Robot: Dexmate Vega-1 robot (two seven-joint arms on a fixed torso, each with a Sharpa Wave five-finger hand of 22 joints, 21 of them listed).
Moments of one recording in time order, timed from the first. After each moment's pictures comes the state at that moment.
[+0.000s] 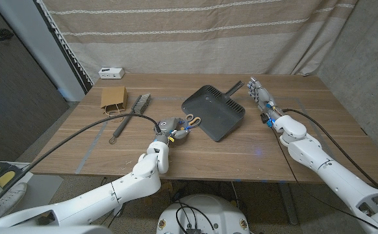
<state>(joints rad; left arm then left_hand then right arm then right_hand) 0.86 0.68 0.94 -1.89 0.58 0.88 0.23 0.63 -0.18 0.66 -0.15 0.19 0.50 -0.12 0.31 0.25 0.46 -0.17 0.30 0.36 0.38 -0.05 0.25 0.25 0.33 -0.02 0.35 0.21 -0.84 -0.58 -0.39 -1.35 0.59 0.28 0.05 0.26 0.01 -0.06 -0.08 0.47 -0.04 0.04 0.19 0.18 0.01 -0.01 0.22 0.18 -0.08 -0.03 0.19 0.18 -0.10 0.00 0.31 0.17</state>
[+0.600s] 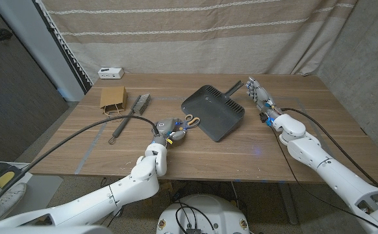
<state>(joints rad) 0.89 0.69 0.92 -1.90 0.60 0.88 0.27 0.68 -0.17 0.68 -0.13 0.18 0.53 -0.15 0.33 0.25 0.49 -0.20 0.31 0.36 0.39 -0.06 0.26 0.25 0.34 -0.03 0.36 0.21 -0.83 -0.58 -0.40 -1.34 0.59 0.27 0.06 0.27 0.02 -0.06 -0.08 0.47 -0.04 0.04 0.19 0.18 0.01 -0.01 0.22 0.18 -0.08 -0.03 0.19 0.18 -0.09 0.01 0.31 0.17</state>
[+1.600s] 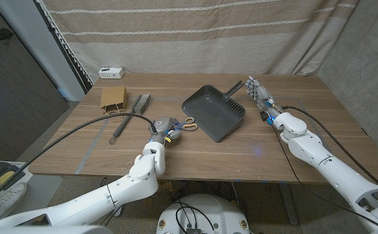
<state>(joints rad) 0.88 0.70 0.94 -1.93 0.62 0.92 0.24 0.78 -0.13 0.83 -0.16 0.18 0.73 -0.22 0.39 0.24 0.64 -0.27 0.47 0.38 0.62 -0.14 0.34 0.21 0.49 -0.10 0.59 0.21 -0.82 -0.59 -0.39 -1.34 0.60 0.26 0.08 0.28 0.04 -0.06 -0.08 0.47 -0.04 0.04 0.19 0.18 0.01 -0.01 0.22 0.18 -0.08 -0.03 0.19 0.18 -0.08 0.01 0.30 0.17</state>
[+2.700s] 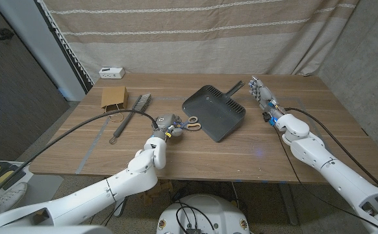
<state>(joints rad) 0.85 0.72 0.91 -1.93 0.51 0.83 0.24 0.87 -0.03 0.80 -0.11 0.20 0.75 -0.13 0.52 0.23 0.80 -0.25 0.55 0.41 0.73 -0.11 0.34 0.03 0.52 -0.11 1.23 0.27 -0.85 -0.59 -0.37 -1.36 0.61 0.28 0.07 0.28 0.05 -0.06 -0.08 0.47 -0.04 0.04 0.19 0.18 0.01 -0.01 0.22 0.18 -0.08 -0.03 0.19 0.18 -0.07 0.01 0.29 0.17</state>
